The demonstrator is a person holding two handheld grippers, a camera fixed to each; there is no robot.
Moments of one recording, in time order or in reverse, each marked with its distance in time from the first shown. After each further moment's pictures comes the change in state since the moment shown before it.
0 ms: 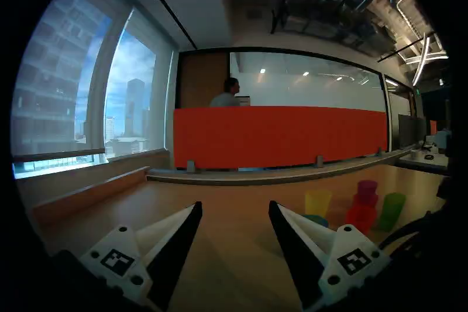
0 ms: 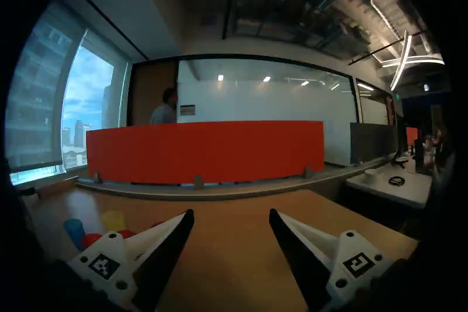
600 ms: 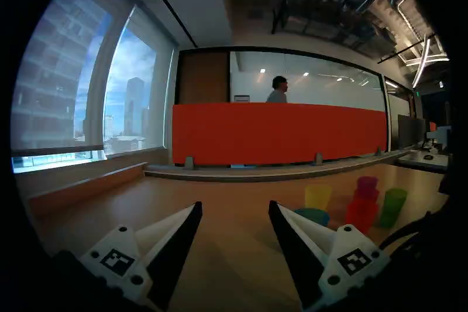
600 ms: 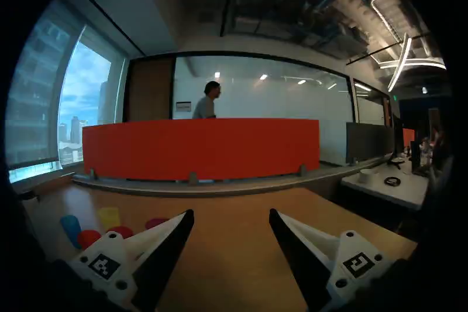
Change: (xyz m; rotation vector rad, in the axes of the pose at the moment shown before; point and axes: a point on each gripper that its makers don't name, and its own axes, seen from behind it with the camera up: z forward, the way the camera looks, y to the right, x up) left arm -0.019 0.002 0.003 -0.005 -0.004 -0.013; right arm -0.005 0.009 -0.005 -0.031 -0.015 -0.014
